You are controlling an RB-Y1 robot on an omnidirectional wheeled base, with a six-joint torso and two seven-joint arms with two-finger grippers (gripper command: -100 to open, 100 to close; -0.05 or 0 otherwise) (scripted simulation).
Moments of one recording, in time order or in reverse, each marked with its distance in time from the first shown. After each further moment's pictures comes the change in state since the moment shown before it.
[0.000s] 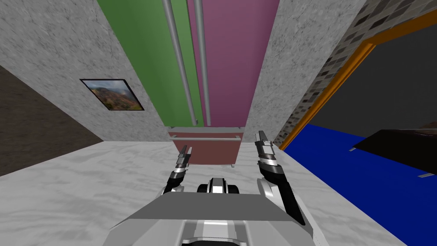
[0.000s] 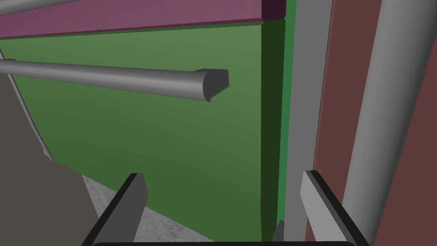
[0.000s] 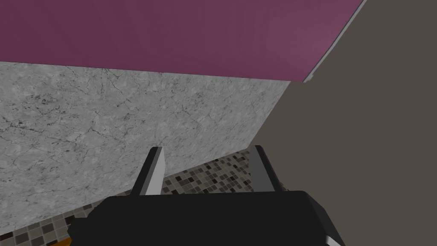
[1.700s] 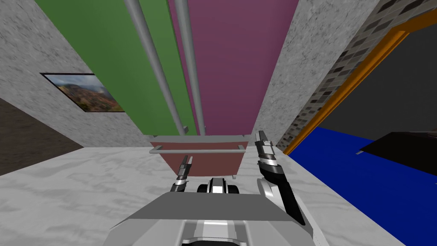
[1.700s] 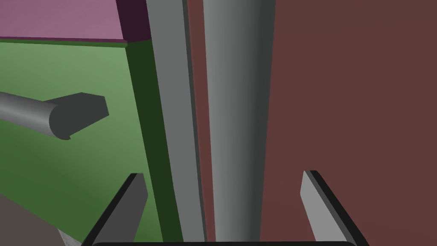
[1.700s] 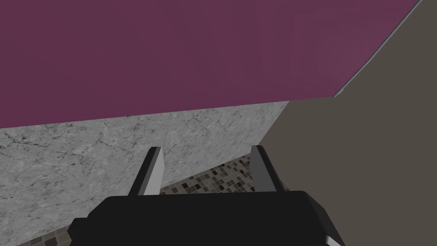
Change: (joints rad) left arm -0.064 -0.048 0.013 0.433 -0.018 -0.282 0.015; right arm 0.000 0.000 0.000 0.000 0.000 0.000 0.000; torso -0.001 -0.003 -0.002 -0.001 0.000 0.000
